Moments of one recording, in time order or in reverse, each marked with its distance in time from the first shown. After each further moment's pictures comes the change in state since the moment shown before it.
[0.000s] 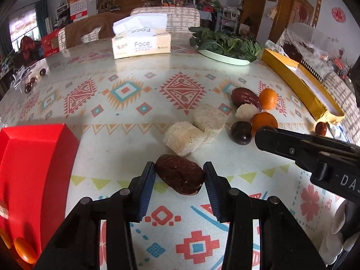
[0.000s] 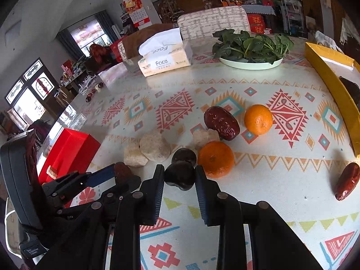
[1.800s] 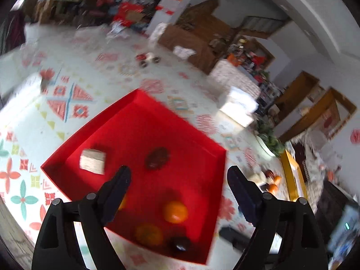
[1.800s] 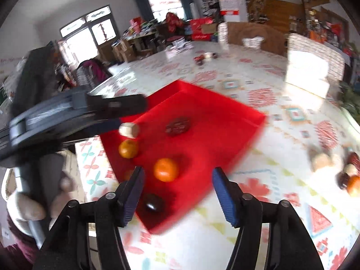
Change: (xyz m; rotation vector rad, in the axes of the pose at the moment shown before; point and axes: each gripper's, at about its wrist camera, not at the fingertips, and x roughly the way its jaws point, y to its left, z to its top) left arm -0.178 0.213 -0.070 -0.545 -0.230 -0.040; right arm 0.021 0.240 -0.056 -0.421 0.063 0.195
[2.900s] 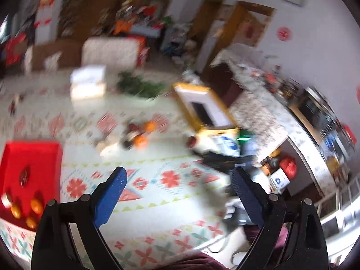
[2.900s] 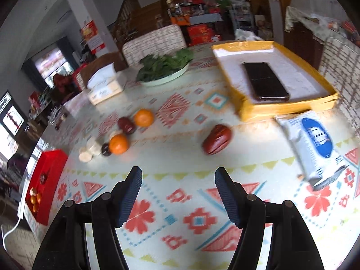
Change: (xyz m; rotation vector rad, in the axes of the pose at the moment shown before) left arm -0.024 -0.279 -0.065 0.503 0.290 -0.338; right arm -0.199 -0.275 -0.135 0.608 -0.160 -0.447
